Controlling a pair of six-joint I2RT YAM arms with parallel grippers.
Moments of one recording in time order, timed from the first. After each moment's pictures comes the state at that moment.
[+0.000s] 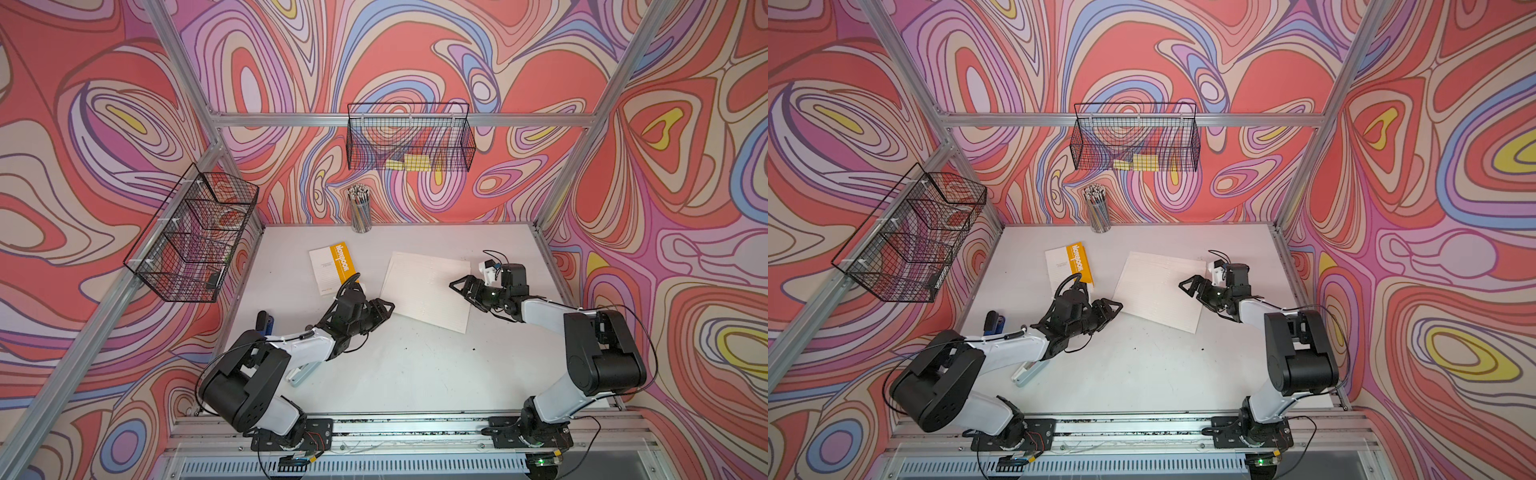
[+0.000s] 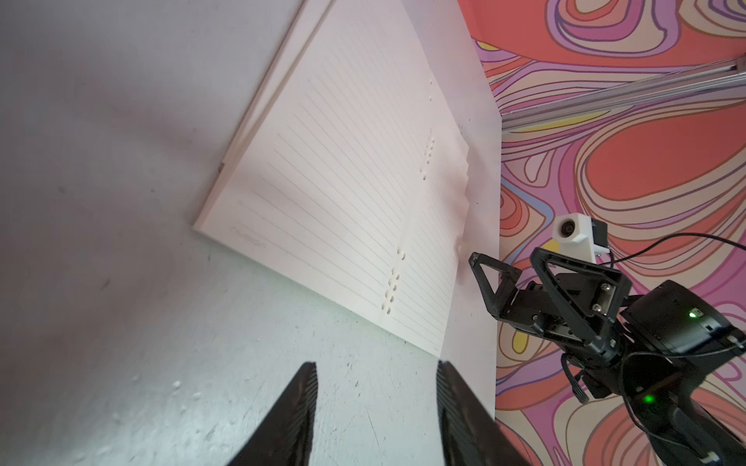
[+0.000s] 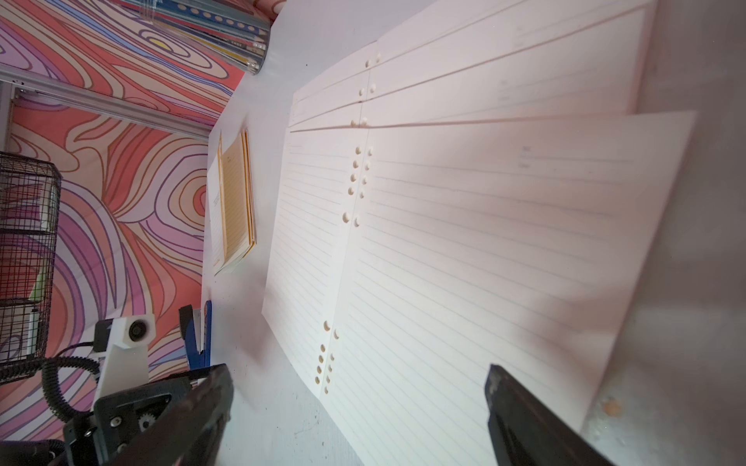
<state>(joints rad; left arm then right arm) -0.58 1.52 0.55 0.43 0.22 -1.15 0.05 1.63 0.75 0.12 -0.67 0.59</state>
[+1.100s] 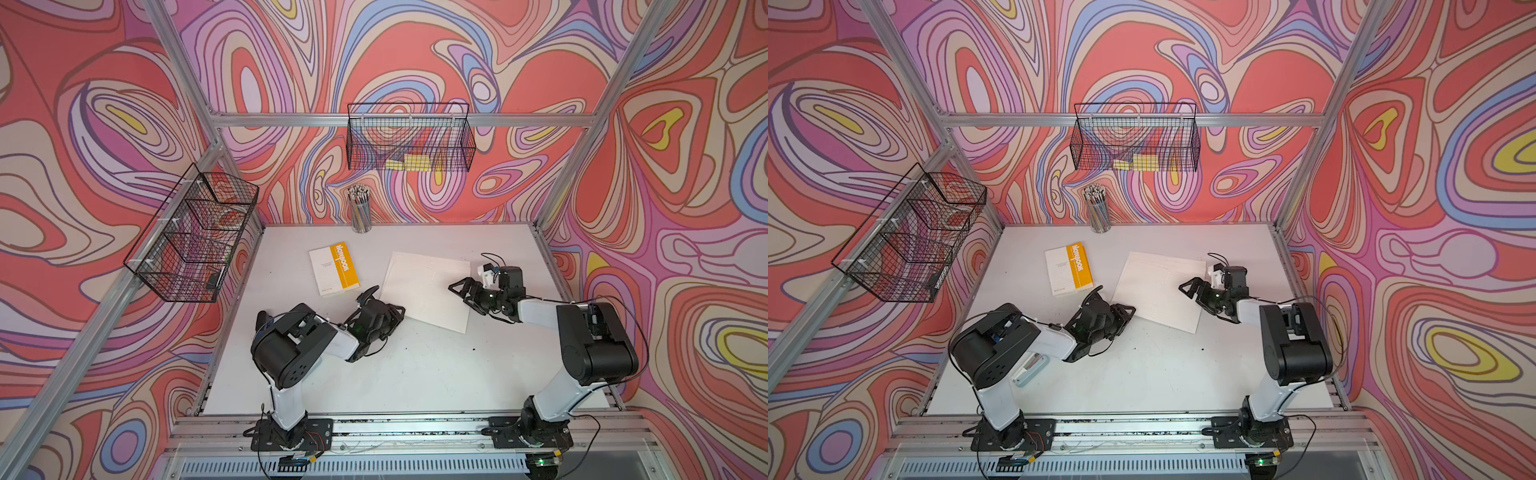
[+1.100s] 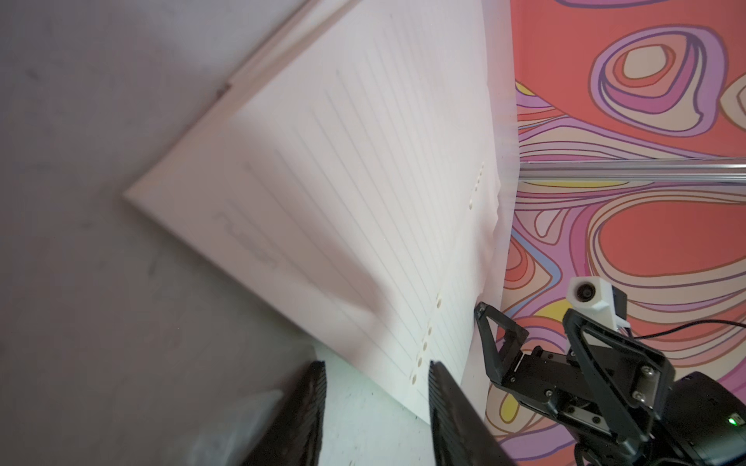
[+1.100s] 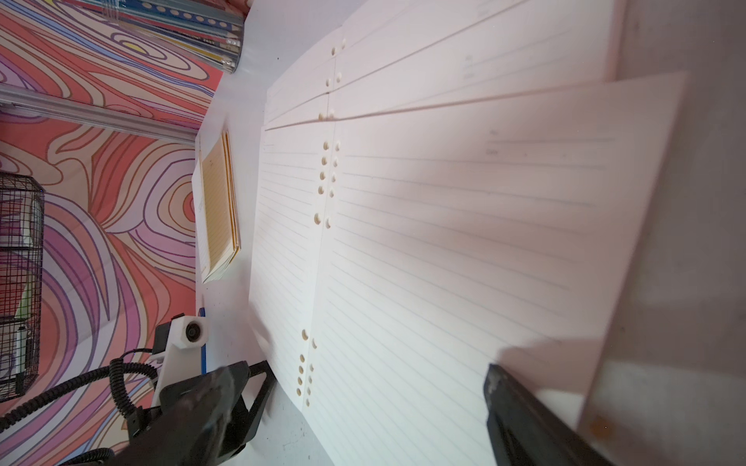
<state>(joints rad) -0.70 1.84 0.60 0.72 0.03 -1.42 0.05 1.70 0.75 0.17 -0.67 0.61</state>
